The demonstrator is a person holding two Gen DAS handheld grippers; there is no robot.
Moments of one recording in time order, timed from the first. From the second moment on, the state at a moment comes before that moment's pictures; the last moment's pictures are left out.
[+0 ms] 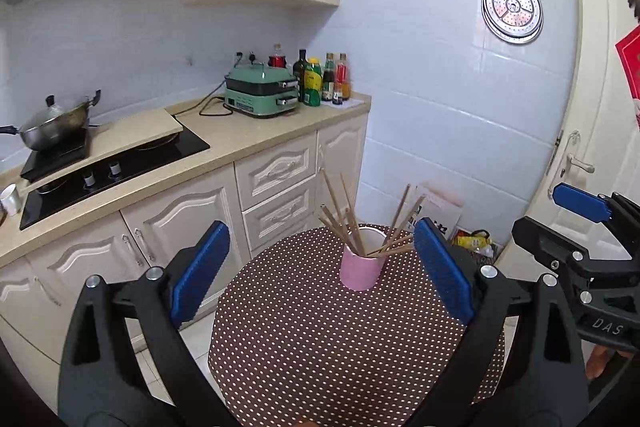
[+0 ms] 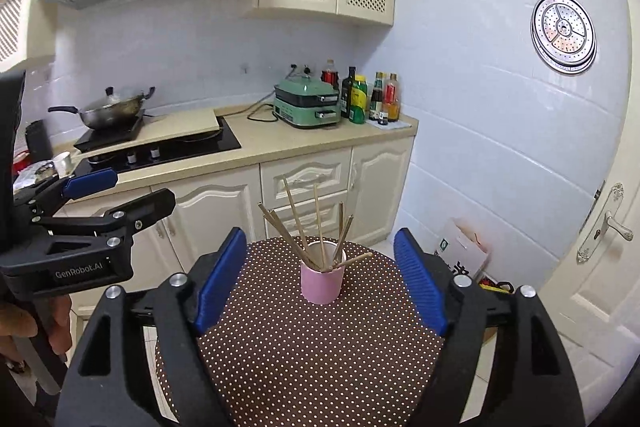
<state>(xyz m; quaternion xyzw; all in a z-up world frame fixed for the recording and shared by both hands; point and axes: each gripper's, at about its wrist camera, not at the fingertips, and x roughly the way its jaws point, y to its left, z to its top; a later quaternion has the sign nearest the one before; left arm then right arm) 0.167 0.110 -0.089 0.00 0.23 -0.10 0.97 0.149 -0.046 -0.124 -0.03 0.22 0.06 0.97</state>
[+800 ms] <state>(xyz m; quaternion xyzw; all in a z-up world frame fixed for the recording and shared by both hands) 0.089 0.087 -0.083 0.01 0.17 -0.08 0.98 0.085 -0.051 -0.123 -0.03 0.17 0.10 0.98</state>
